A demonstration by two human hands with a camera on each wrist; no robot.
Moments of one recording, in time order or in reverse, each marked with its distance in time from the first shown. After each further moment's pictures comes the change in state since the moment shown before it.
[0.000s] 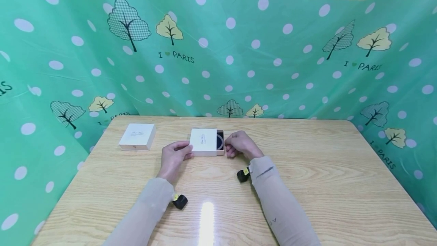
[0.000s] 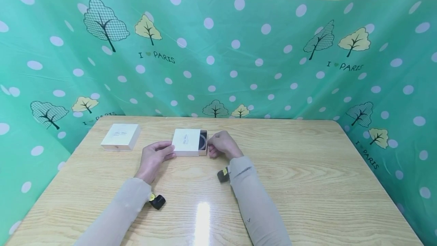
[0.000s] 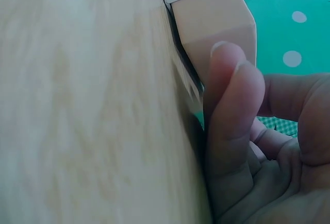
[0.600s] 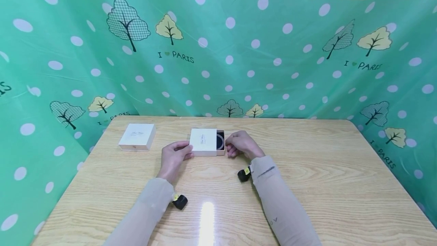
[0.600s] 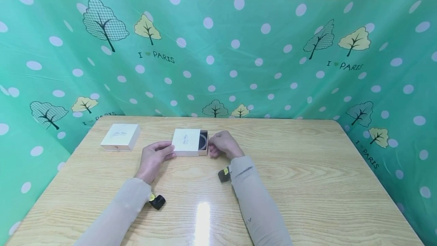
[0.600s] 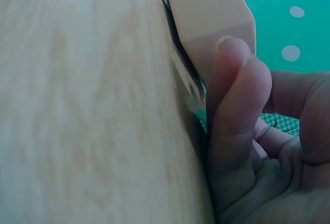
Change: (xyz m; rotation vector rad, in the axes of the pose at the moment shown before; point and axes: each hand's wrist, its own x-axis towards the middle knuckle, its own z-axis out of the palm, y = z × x) left_hand 0.000 0.000 0.000 -0.006 0.000 -0.002; right_hand -0.002 -0.001 -0.003 0.041 0.008 0.020
